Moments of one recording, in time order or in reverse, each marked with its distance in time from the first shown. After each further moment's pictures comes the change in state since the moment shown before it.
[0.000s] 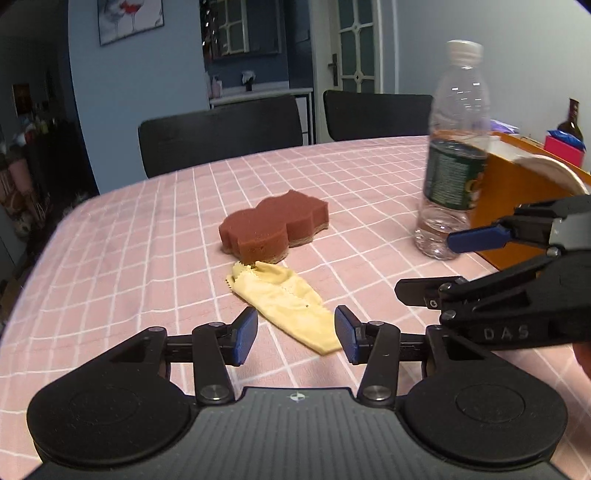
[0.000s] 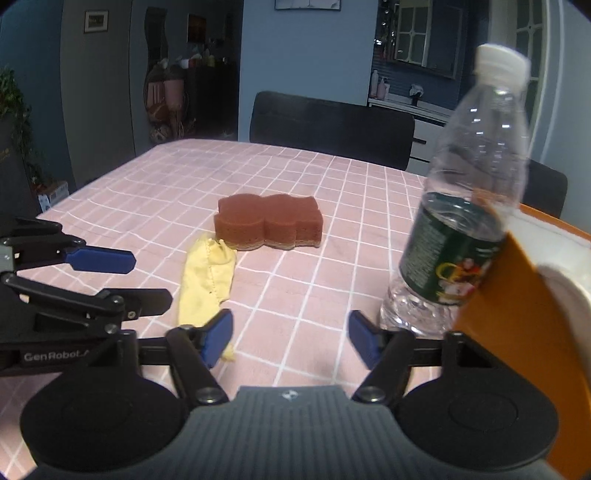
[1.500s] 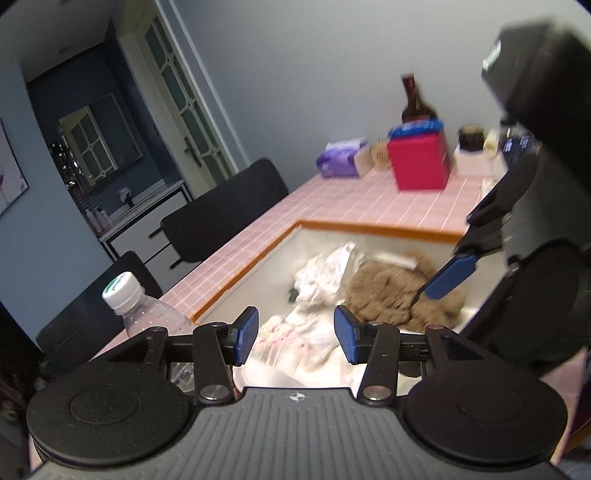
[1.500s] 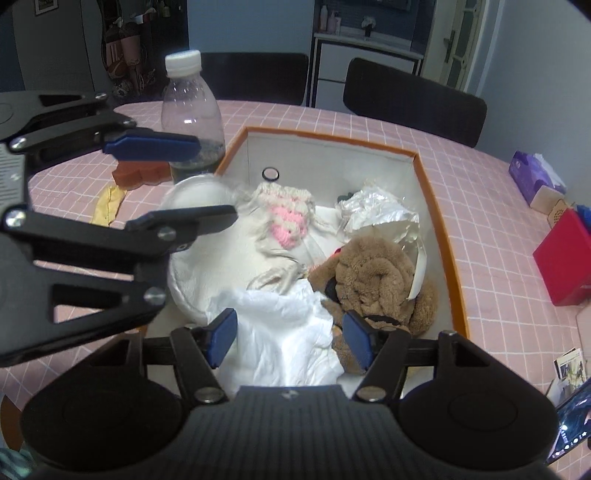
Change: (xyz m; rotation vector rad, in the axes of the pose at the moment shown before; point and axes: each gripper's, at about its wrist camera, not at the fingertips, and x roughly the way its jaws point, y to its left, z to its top) left arm -0.045 -0.243 0.105 0.493 -0.182 -0.163; right arm -0.145 -0.196 -0.015 0.082 0.229 -0.062
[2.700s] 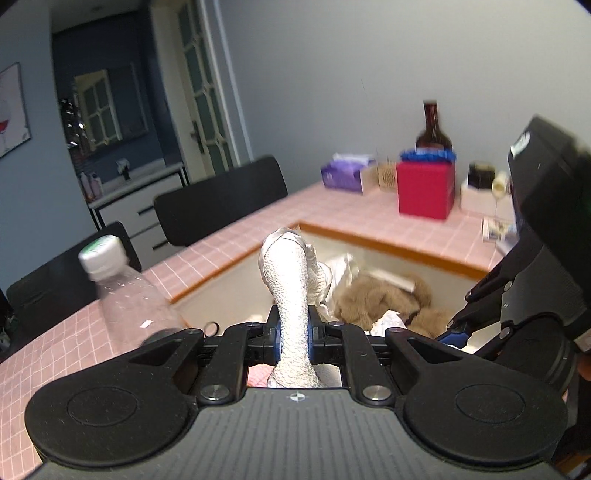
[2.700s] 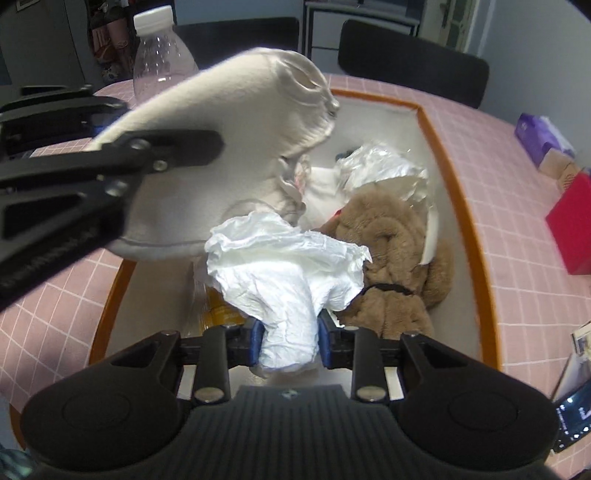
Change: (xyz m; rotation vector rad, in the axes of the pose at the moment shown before) left arm 0.030 0.010 -0.004 -0.154 0.008 -0.054; right arm 0.029 -0.011 -0.009 0.048 0.132 0.030
